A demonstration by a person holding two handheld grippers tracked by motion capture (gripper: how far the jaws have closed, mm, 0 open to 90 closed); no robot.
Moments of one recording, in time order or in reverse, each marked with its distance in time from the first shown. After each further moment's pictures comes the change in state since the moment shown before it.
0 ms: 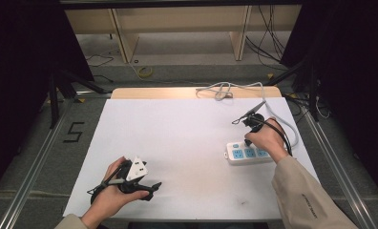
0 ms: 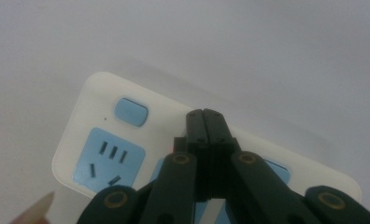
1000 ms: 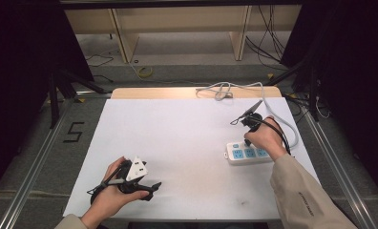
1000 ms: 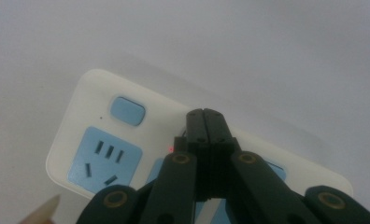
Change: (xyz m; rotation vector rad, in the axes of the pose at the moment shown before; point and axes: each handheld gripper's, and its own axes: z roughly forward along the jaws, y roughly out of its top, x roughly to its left) left arm 0.000 0.000 0.000 -0.001 0.002 0.000; right arm 0.003 0.005 0.001 0.036 -0.030 -0.021
